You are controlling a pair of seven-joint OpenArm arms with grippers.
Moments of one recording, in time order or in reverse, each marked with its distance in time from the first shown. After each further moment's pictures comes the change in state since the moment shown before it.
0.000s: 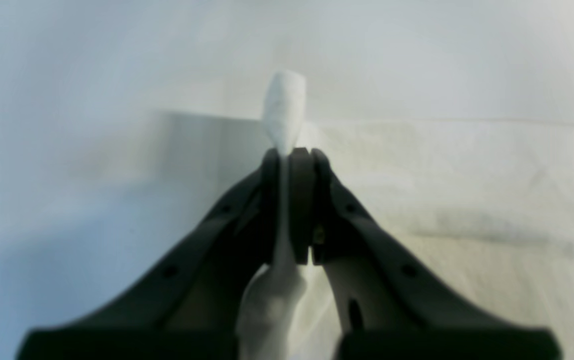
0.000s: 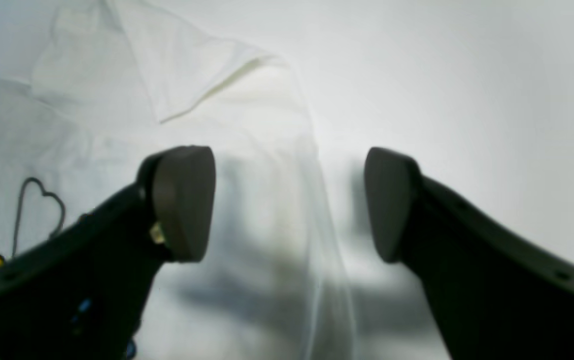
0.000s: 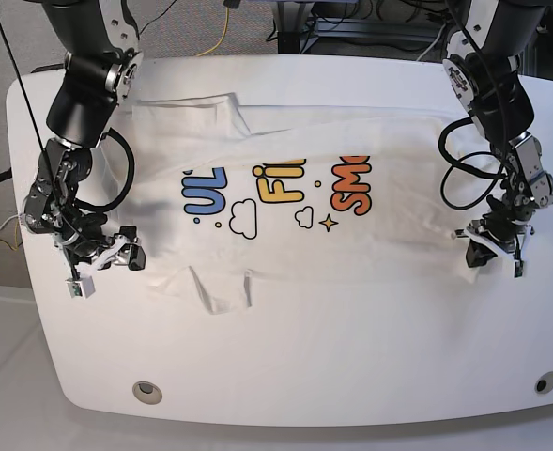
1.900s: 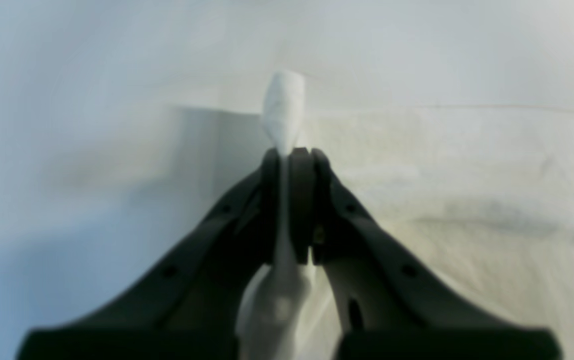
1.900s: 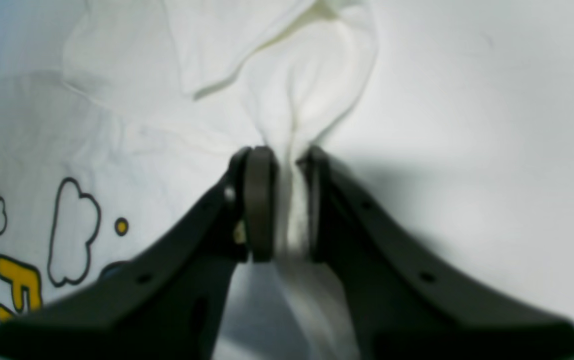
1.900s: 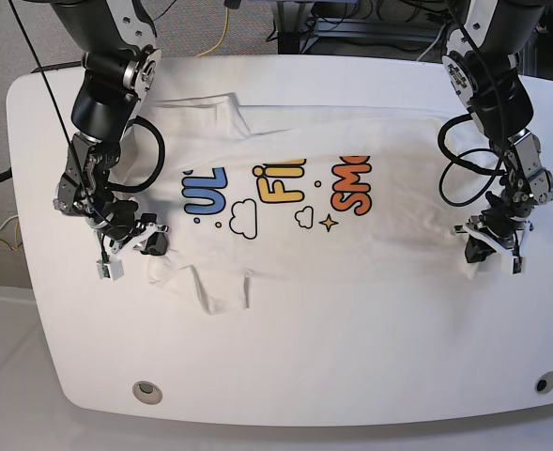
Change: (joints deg) left arm 0.8 0.0 0.2 0.0 0.0 0.0 0.0; right arm -1.2 -4.6 0.1 -7.9 0.0 0.2 6.8
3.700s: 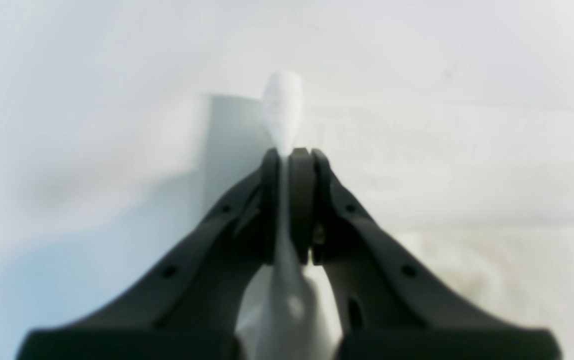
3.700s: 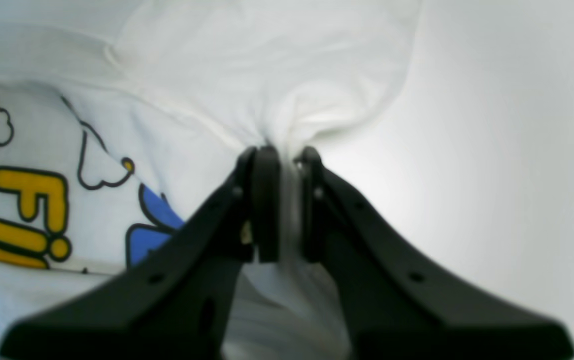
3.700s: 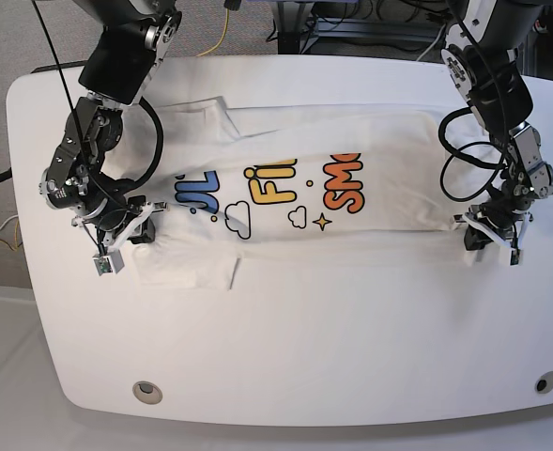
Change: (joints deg) left arm 2.1 0.2 -0.2 3.3 -0.6 -0.3 5.6; right arm -9.9 -4.4 -0.1 33.0 -0.2 -0.6 -20.0
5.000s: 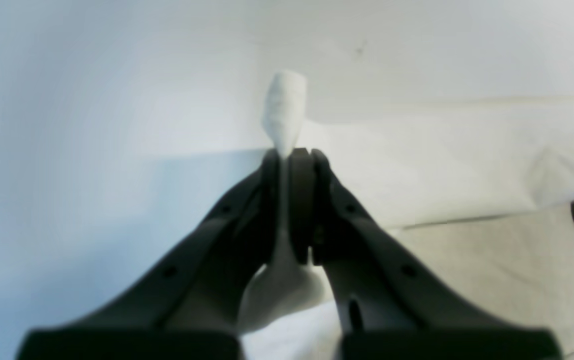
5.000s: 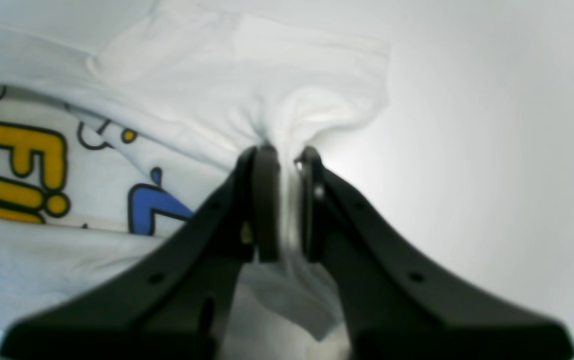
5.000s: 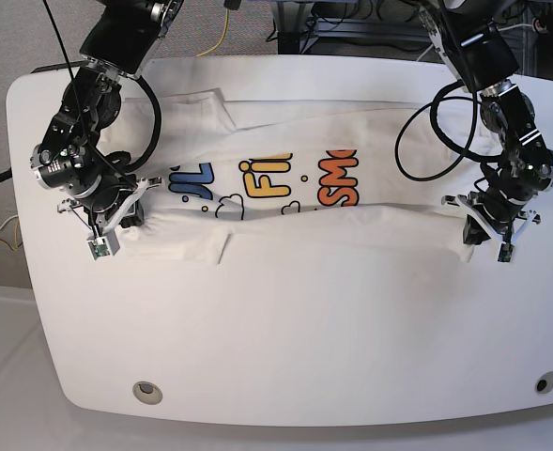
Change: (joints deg) left arm 12.2 5.9 3.0 33.2 -4.8 -0.3 17.4; right arm -6.8 -1.0 0.3 16.0 0.0 0.1 -7.6
